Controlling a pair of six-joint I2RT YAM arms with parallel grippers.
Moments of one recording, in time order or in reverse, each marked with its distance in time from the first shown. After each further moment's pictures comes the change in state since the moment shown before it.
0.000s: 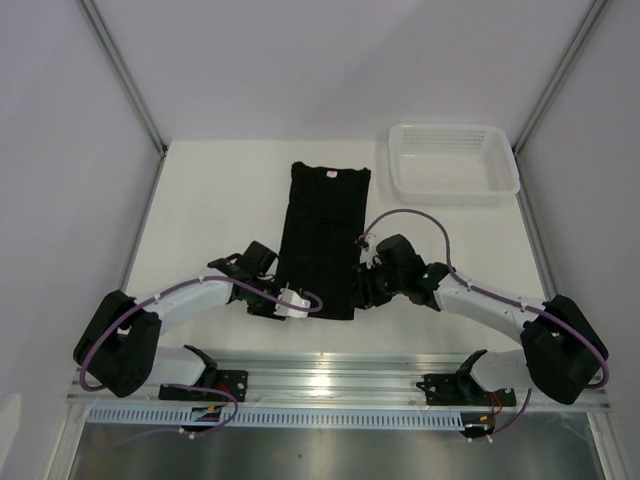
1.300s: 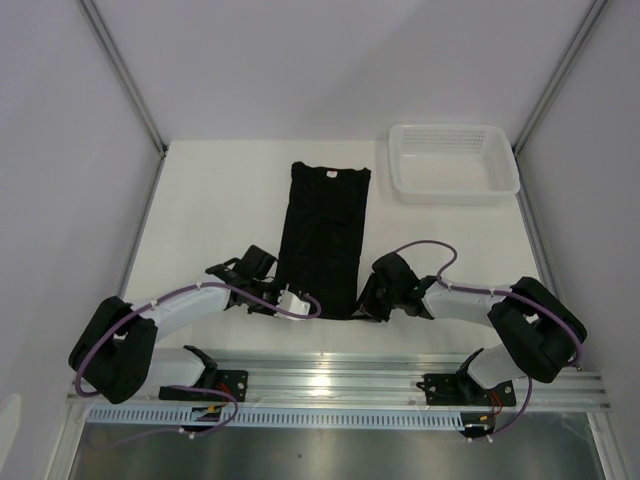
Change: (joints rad) left arm -0.020 -0.057 -0.066 0.090 -0.027 -0.008; right arm -0.020 0.144 -0.135 0.153 0.120 0.901
